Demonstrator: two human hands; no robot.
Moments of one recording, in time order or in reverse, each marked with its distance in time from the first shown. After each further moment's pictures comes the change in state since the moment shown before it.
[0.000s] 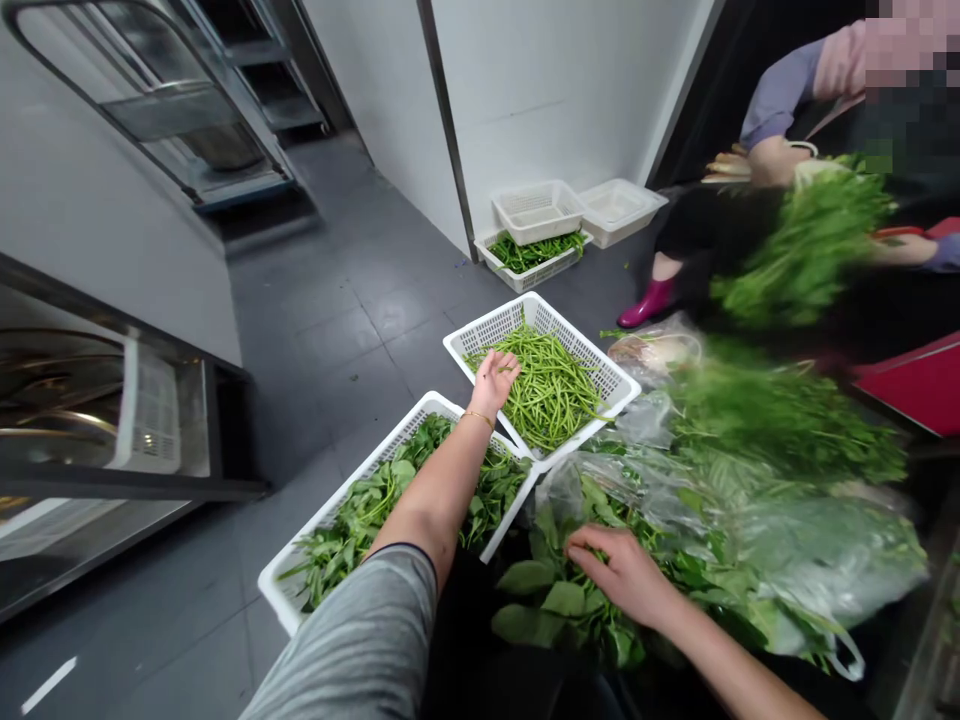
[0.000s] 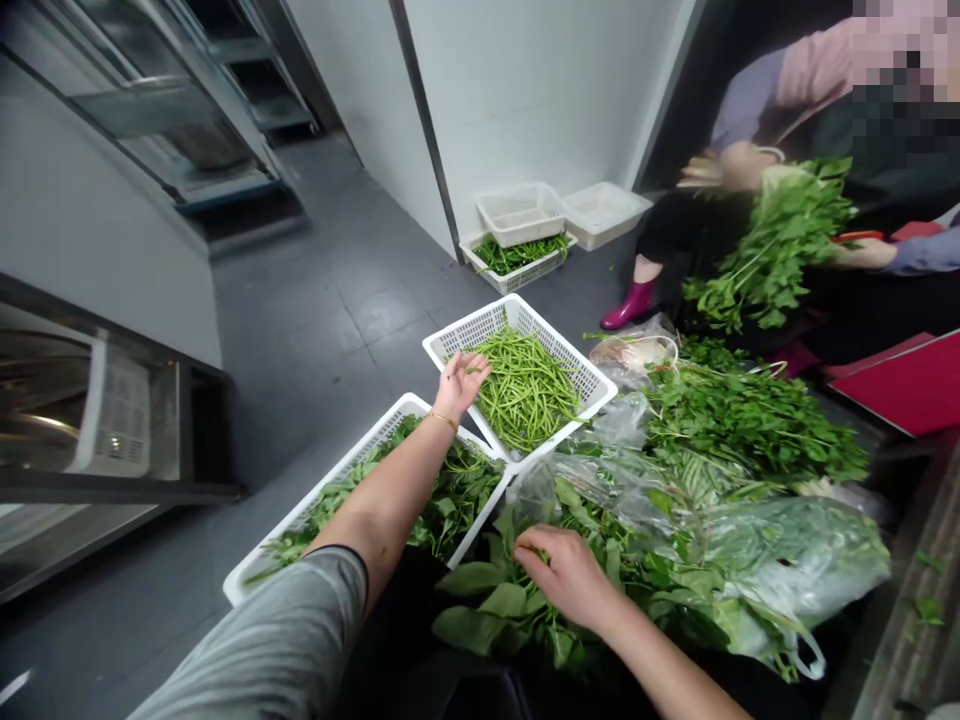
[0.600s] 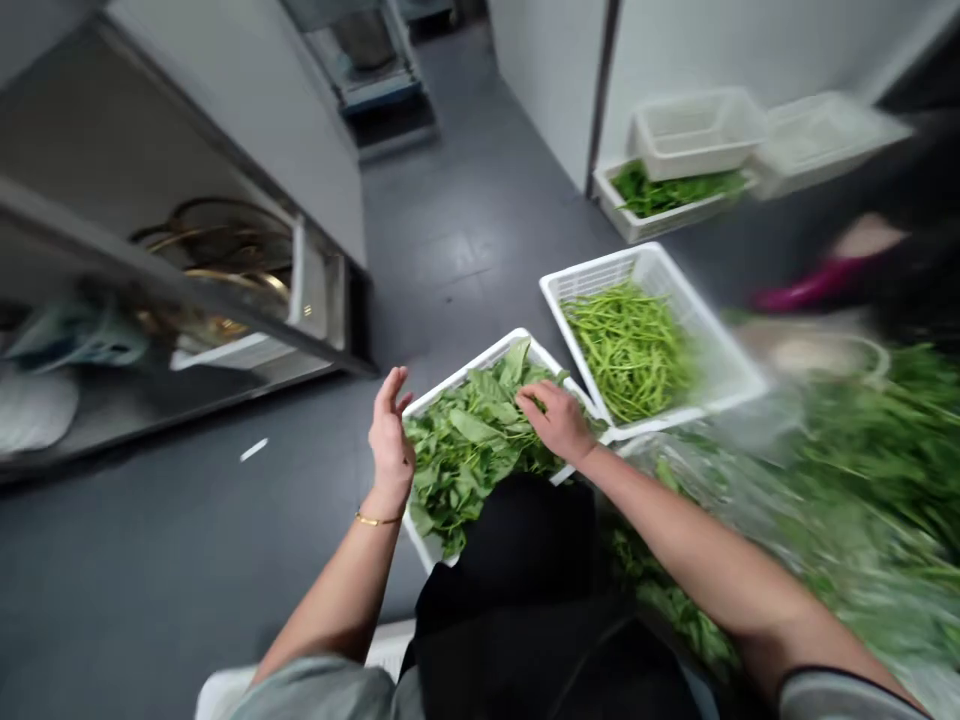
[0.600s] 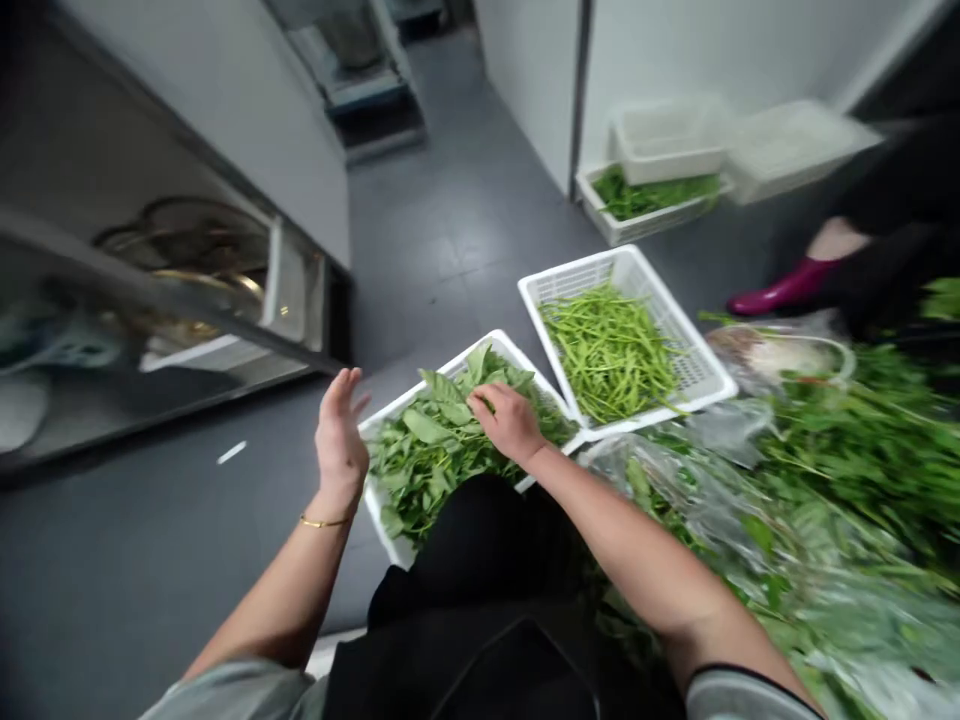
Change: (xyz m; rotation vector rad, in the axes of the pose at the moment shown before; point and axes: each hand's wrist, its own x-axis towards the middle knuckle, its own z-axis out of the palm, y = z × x) left_hand -0.266 0.117 -0.155 0.946 0.452 0.879; right_hand 0.174 -0.066 0.086 0.035 0.097 -0.466
